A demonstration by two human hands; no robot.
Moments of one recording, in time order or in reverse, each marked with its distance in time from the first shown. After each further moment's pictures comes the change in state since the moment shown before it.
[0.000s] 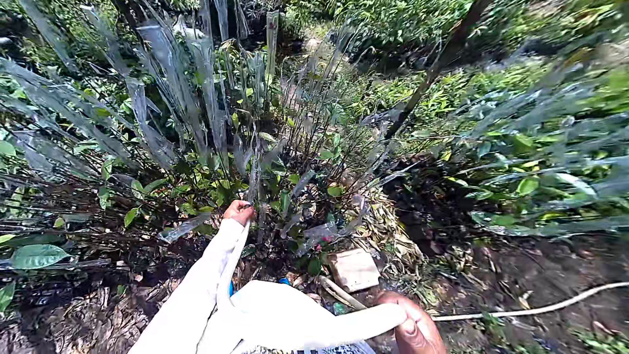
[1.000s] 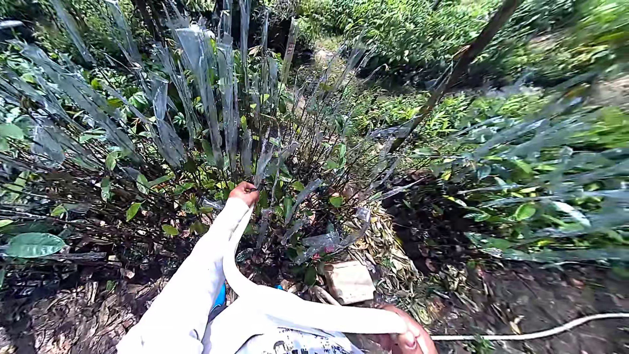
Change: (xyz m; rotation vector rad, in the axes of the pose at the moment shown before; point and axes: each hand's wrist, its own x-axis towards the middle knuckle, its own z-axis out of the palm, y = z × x) left_hand 0.037 0.047 -0.017 0.205 -0.041 0.024; right_hand 0.000 0.002 0.013 0.000 -0.002 0.045
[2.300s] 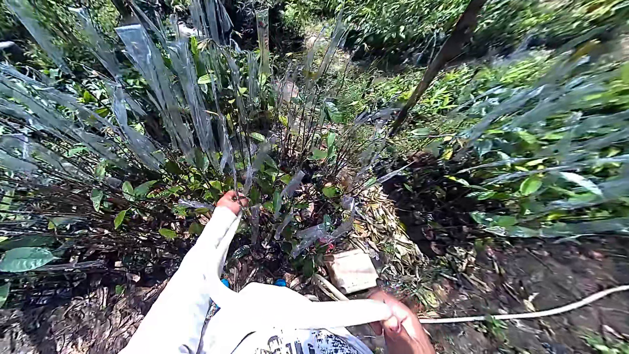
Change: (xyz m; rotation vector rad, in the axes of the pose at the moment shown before) left_hand -0.004 -0.015 0.029 0.138 -0.013 -0.035; right_hand 0.003 0.003 -0.036 0.009 -0.009 0.050
